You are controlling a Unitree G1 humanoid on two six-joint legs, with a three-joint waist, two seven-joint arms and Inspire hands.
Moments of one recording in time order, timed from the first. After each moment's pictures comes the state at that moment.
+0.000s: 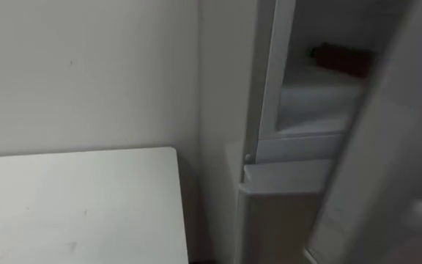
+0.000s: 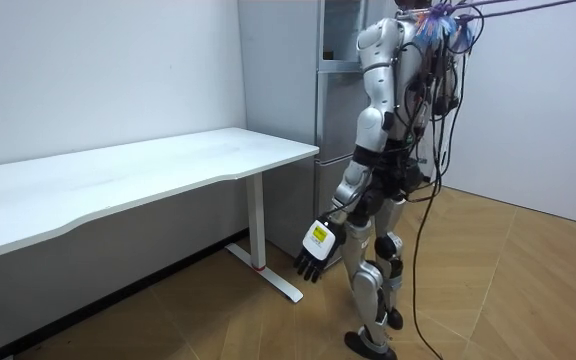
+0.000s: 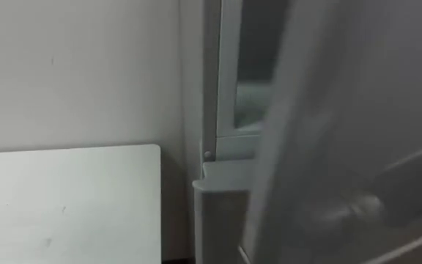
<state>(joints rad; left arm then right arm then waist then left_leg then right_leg) 0.36 0.22 0.11 1.09 0.01 -0.09 0.14 0.18 -0.37 -0.21 -0.22 0.38 -0.27 -0.65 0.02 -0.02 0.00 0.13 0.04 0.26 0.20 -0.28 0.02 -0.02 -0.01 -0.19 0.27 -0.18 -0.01</state>
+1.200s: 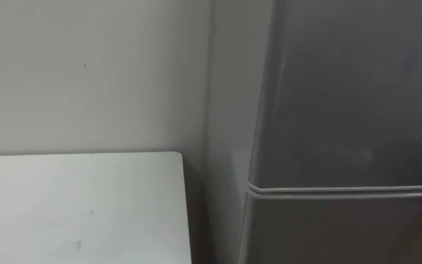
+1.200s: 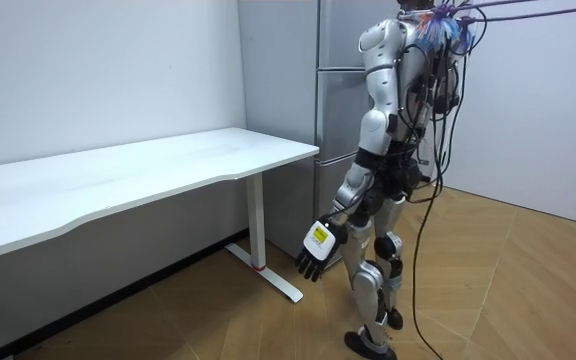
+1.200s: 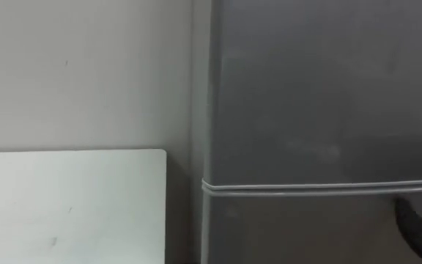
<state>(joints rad) 0.40 0.23 0.12 1.04 0.04 -0.11 0.10 0.20 -0.38 -0.28 -0.09 0.30 -0.26 -0.48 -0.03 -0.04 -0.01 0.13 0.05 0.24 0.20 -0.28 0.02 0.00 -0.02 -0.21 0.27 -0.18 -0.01</state>
